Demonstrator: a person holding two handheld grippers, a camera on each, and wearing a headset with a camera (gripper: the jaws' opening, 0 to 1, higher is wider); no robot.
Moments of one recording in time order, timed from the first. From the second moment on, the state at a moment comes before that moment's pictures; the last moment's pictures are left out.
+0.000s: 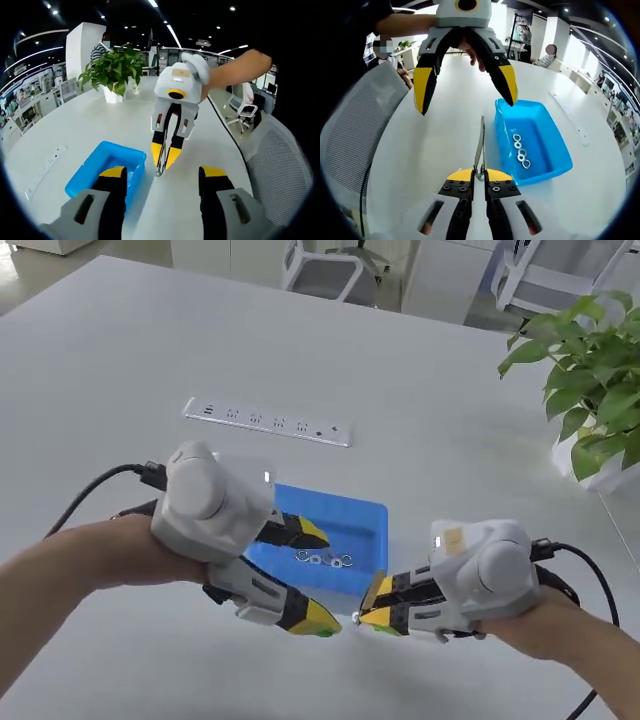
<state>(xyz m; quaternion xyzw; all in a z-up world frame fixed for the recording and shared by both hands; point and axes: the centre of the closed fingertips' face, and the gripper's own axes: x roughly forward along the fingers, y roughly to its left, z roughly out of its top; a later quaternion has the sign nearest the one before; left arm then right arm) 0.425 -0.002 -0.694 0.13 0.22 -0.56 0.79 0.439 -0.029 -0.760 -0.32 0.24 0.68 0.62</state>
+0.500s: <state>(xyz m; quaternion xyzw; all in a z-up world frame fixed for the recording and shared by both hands) 0.426 0.023 -0.683 0.10 0.21 -0.52 0.82 0.448 -0.018 -0.726 -0.33 0.22 0.68 0.62</state>
